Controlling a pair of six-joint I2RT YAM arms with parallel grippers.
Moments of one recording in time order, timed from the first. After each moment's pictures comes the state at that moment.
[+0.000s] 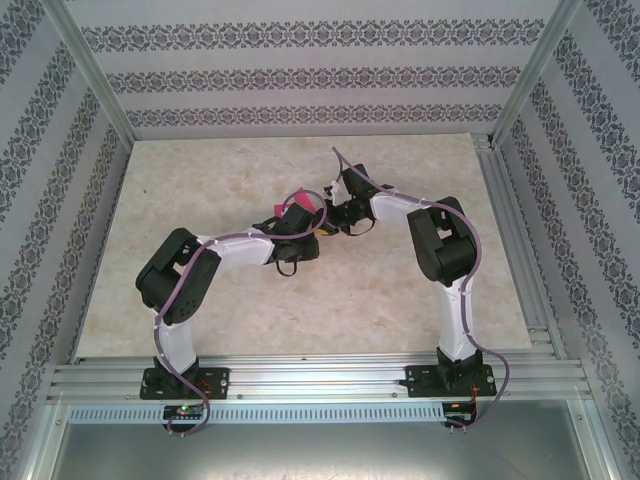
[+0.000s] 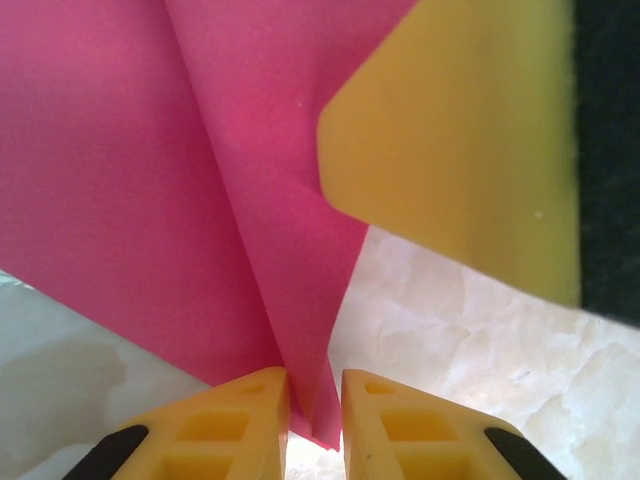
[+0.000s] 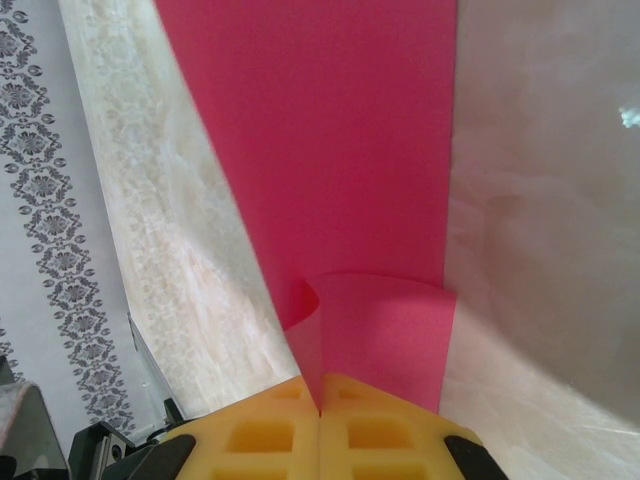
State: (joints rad) left arm -0.67 1.88 1.10 -0.21 0.04 -0.73; right arm 0.43 2.17 1.46 -0.34 -0.81 0.60
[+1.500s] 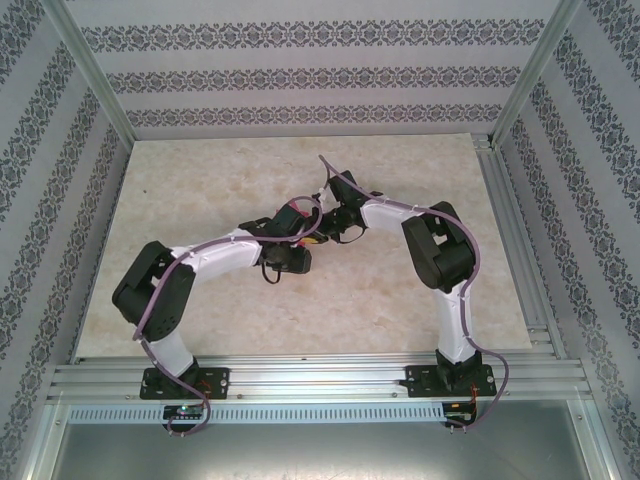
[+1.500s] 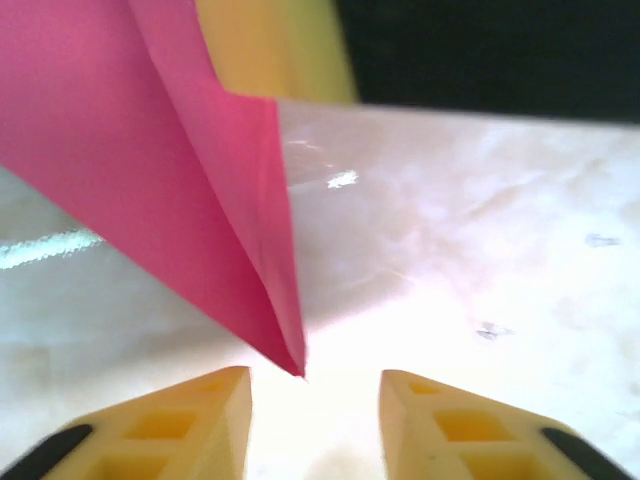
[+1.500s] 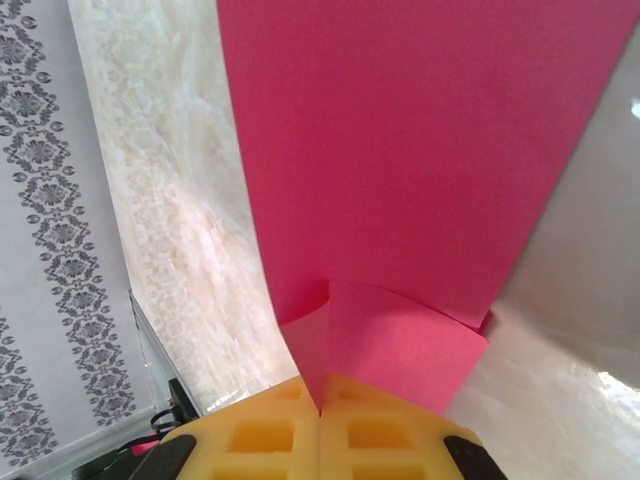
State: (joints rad) left arm -0.67 1.69 1.07 -0.50 0.12 -0.53; right arm 0.51 2.13 1.42 -0.30 -0.80 0.65
